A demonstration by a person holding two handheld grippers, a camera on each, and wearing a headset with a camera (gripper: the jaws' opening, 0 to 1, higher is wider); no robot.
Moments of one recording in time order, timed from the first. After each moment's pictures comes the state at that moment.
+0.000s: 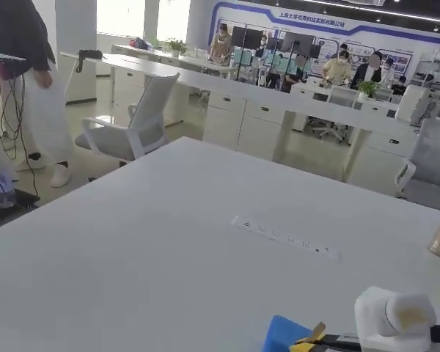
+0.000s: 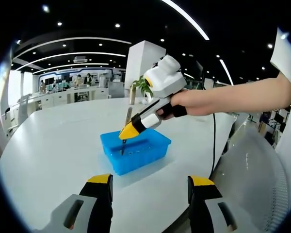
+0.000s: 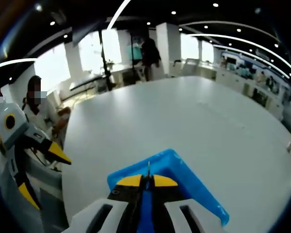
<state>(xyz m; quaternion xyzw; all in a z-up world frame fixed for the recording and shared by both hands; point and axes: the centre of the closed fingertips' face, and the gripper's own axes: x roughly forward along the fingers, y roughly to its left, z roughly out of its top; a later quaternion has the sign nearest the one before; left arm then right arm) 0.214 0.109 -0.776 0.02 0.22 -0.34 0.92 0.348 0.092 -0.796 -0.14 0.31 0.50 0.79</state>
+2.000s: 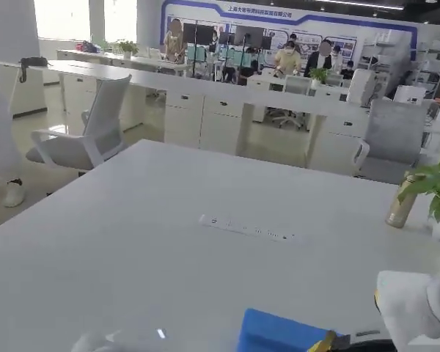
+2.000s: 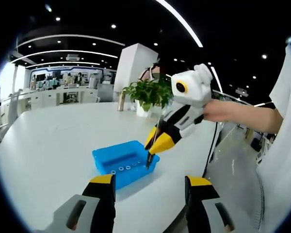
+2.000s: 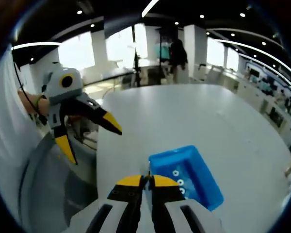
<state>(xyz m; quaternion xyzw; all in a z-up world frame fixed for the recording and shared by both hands) 0.228 0.104 -0.716 -0.02 0.21 -0.40 0.89 0.264 0.046 -0.748 -0.23 0.30 0.59 0.71</state>
